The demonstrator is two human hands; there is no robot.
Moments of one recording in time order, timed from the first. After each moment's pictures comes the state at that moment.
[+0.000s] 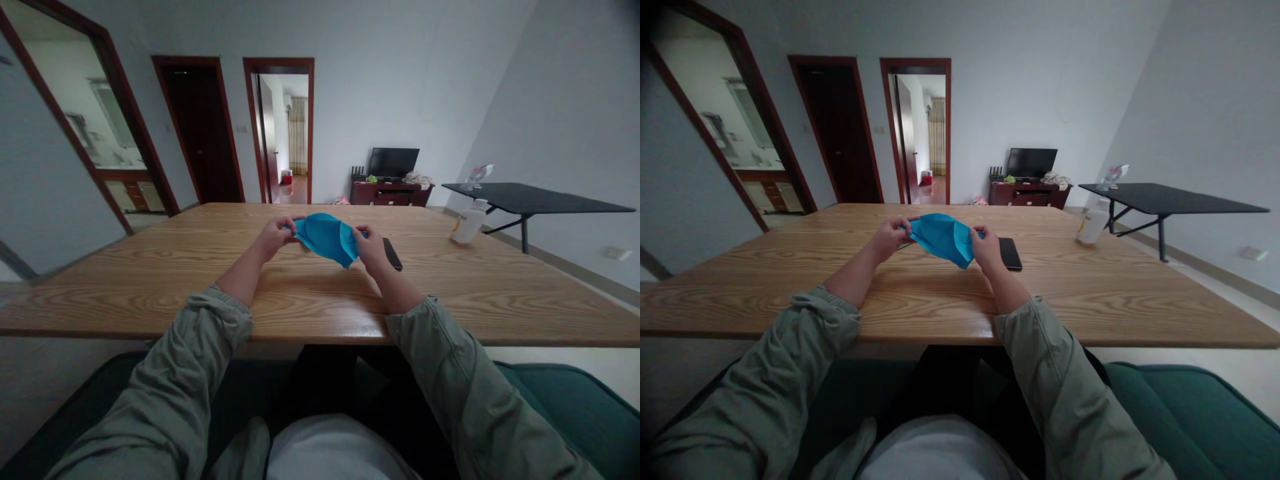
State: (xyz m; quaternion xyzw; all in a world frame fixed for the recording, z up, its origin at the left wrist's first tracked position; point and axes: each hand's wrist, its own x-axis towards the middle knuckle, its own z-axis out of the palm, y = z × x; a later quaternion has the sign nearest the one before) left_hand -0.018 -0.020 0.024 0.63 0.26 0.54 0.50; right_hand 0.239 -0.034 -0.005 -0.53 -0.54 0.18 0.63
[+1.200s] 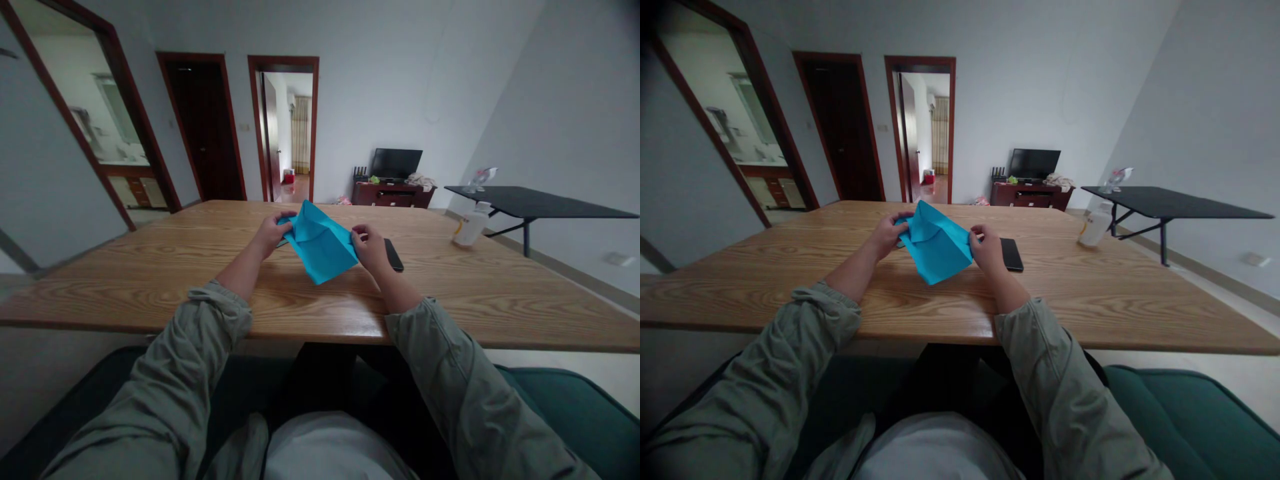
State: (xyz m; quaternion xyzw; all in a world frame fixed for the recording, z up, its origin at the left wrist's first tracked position) left_hand -0.026 -0.003 0.019 0.60 0.34 0.57 0.45; right_hand 0.247 -0.038 -0.009 -0.52 -0.65 0.03 0.56
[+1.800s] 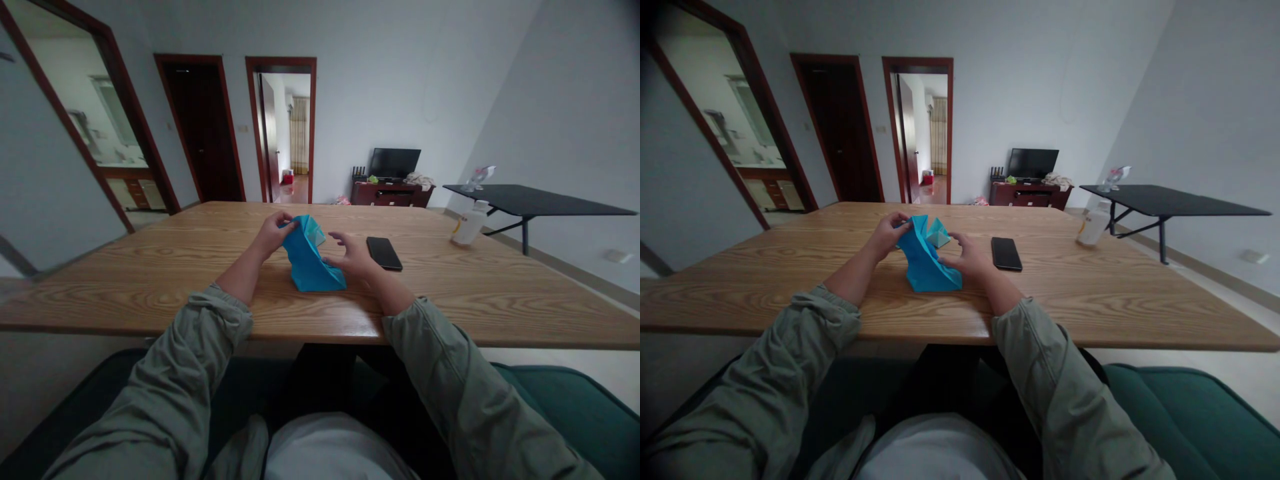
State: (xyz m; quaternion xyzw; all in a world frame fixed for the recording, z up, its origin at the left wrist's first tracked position) left_hand -0.025 -0.005 0.021 0.70 0.34 0.57 0.28; right_hand 0.226 -0.042 -0.023 -0.43 -0.79 0.15 0.42
